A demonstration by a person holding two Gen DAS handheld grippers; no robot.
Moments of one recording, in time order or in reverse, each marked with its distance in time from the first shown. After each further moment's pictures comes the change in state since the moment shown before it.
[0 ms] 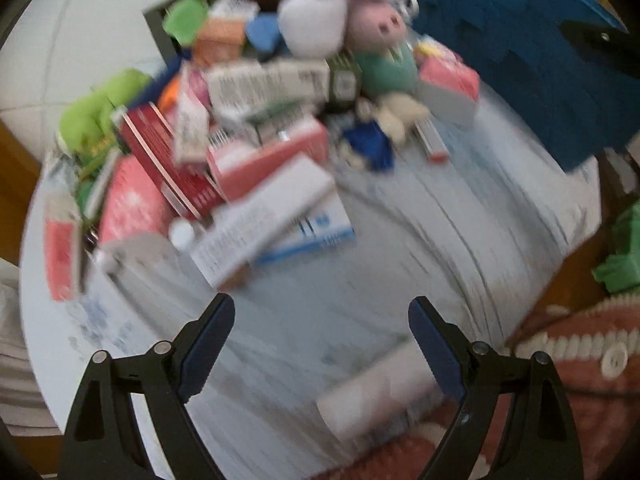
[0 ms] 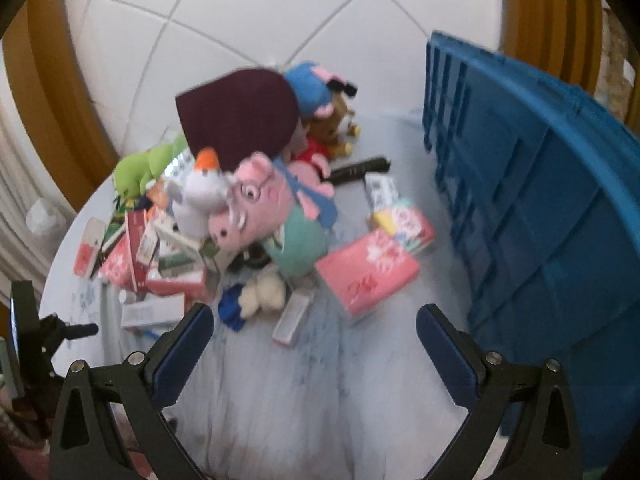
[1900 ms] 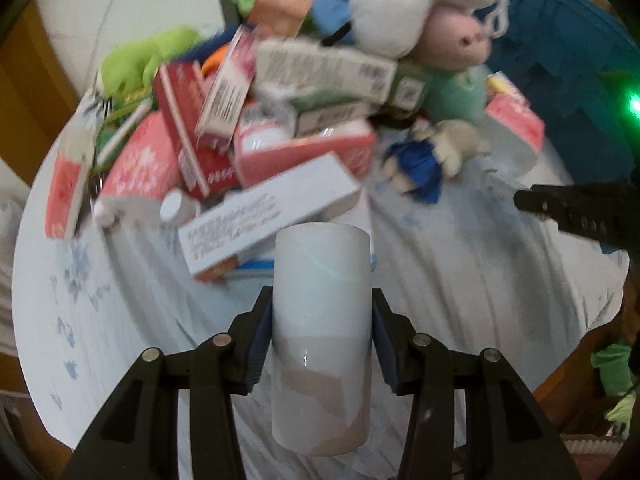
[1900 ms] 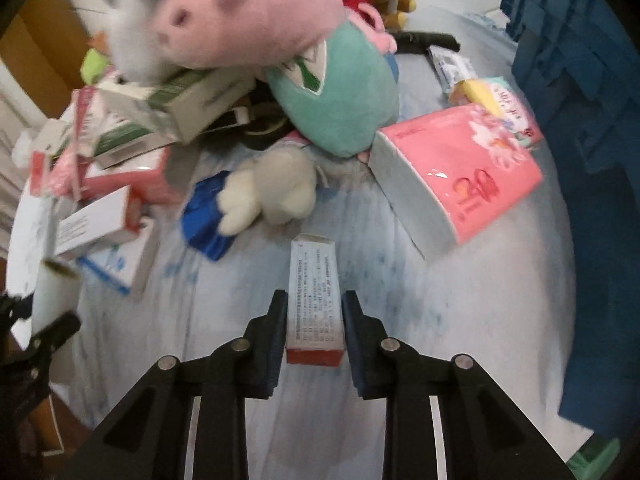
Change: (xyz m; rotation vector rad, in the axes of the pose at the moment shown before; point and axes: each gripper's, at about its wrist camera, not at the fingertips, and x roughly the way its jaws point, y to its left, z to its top) left arm 0.031 0.005 0.014 -0.272 -0.074 0.114; right arm 0.145 0.030 -0.061 -0.080 0.311 0.027
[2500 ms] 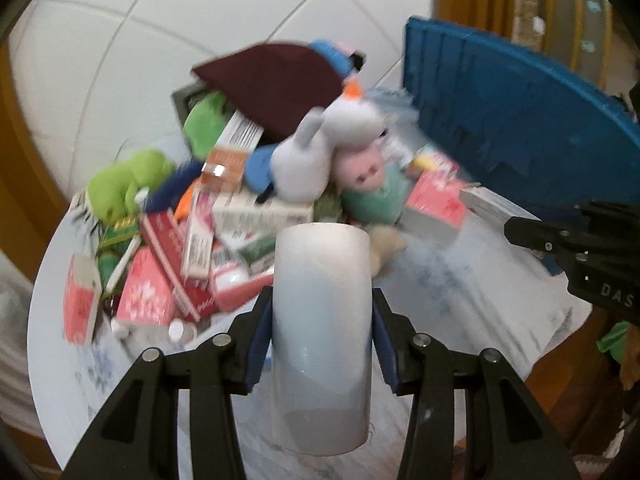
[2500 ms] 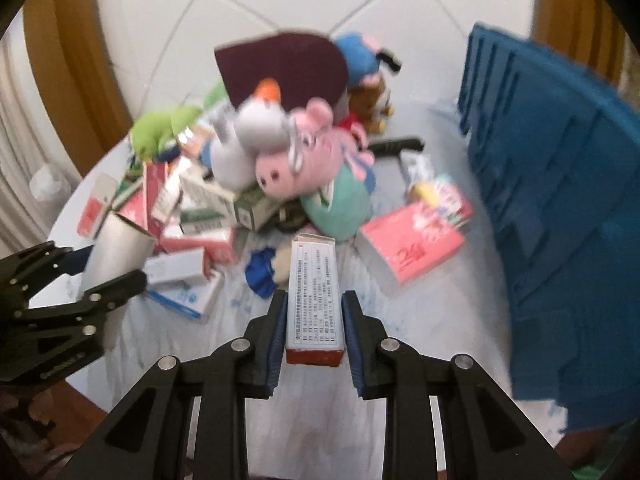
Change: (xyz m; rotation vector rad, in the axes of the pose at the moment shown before) left arm -0.098 -0.041 0.040 0.163 -0.272 -0.095; right arm -0.133 0.023 -0.016 0.002 -0.312 -0.048
